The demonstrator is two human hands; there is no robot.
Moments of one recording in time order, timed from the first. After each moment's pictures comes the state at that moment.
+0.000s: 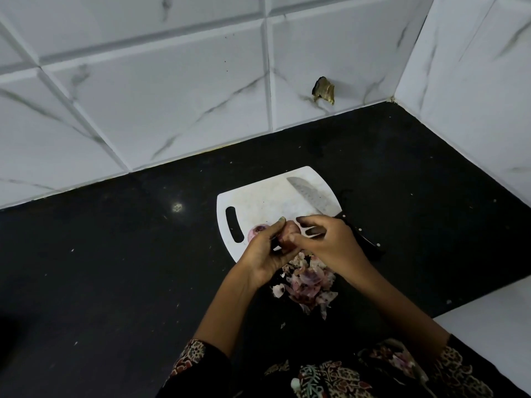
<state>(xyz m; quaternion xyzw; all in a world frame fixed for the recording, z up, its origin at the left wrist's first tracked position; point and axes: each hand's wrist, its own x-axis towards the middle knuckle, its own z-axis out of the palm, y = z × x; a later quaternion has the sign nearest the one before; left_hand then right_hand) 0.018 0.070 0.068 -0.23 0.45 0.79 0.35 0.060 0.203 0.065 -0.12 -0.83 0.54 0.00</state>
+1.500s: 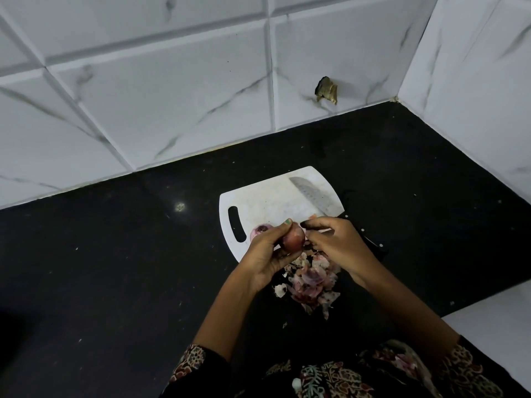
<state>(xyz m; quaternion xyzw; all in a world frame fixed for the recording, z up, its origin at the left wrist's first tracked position) 0.021 0.065 0.062 -0.18 0.49 0.78 0.35 0.061 0.210 0.072 -0.14 -0.79 0.60 -0.05</state>
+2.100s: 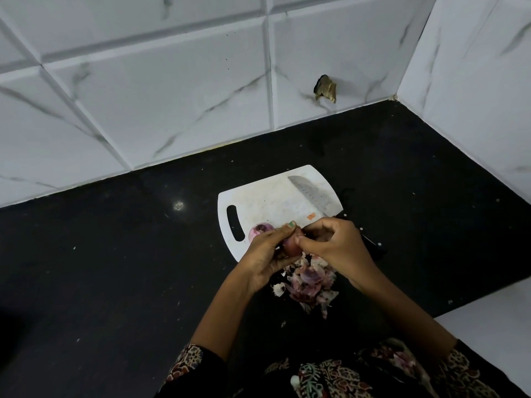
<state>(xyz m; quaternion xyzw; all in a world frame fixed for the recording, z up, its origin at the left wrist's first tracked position) 0.023 0.066 0.061 -0.15 0.54 0.74 0.36 0.068 0.206 0.069 -0.13 -0.79 0.60 0.01</state>
